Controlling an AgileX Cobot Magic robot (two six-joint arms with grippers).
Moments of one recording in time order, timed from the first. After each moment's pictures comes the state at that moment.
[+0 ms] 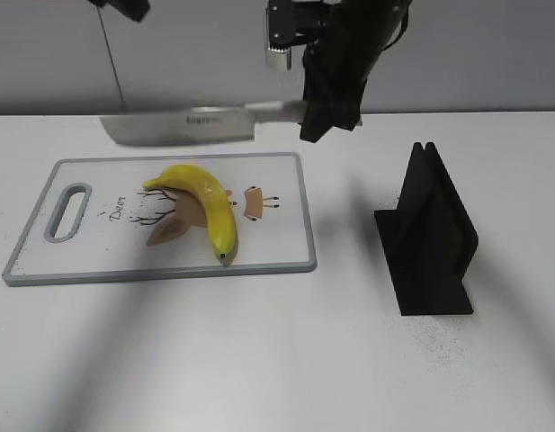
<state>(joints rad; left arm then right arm) -0.25 1.94 -1.98 -0.27 1.09 0.56 0.42 2.27 -2.11 0.33 1.19 -1.23</state>
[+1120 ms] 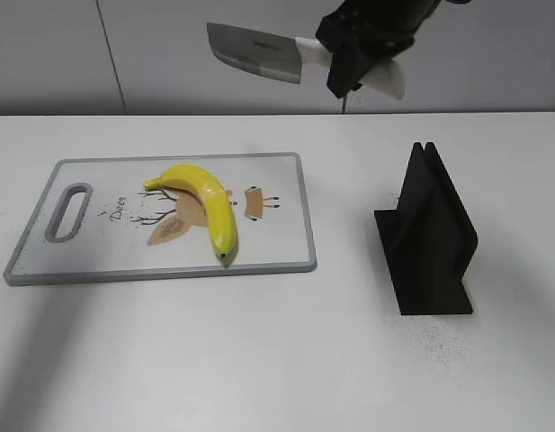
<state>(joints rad) -0.09 1.67 -1.66 -0.01 1.22 0.11 0.43 2.02 -1.96 0.26 1.22 -0.31</state>
